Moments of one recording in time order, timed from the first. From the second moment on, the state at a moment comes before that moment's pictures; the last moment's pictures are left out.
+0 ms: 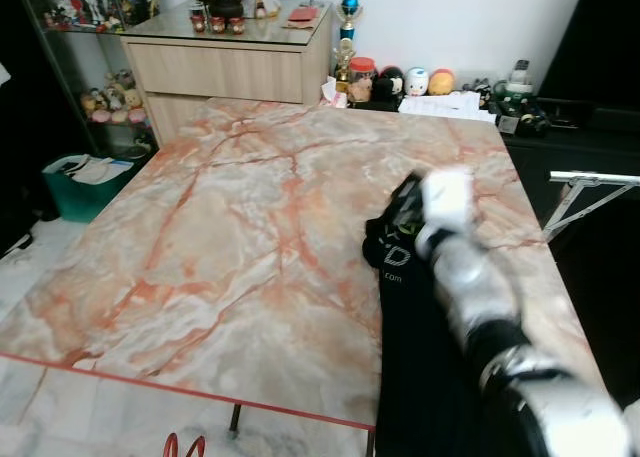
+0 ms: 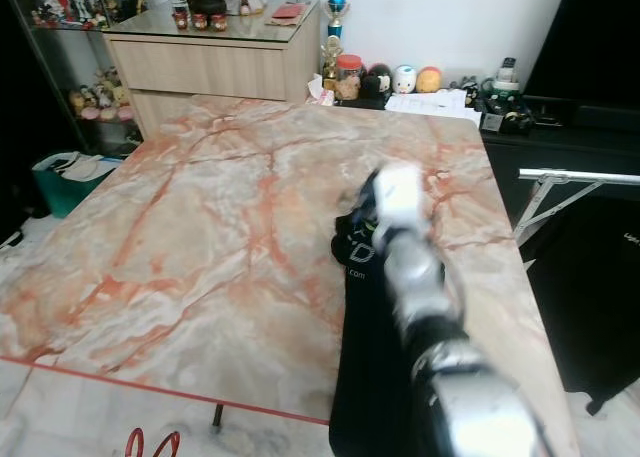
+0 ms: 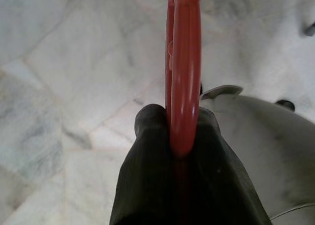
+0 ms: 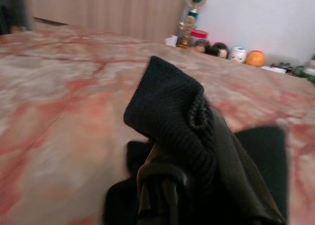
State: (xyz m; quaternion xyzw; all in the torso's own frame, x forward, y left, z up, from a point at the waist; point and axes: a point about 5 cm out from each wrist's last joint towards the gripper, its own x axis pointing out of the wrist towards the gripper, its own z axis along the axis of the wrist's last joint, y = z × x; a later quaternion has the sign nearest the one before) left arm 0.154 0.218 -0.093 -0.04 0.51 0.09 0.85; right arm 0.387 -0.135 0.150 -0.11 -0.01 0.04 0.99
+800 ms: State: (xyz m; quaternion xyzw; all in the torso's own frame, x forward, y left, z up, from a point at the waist) left arm 0.144 0.220 -0.097 -0.02 0.53 0.07 0.84; right arm 0.245 -0.157 0.119 -0.11 0.07 -0.04 0.99
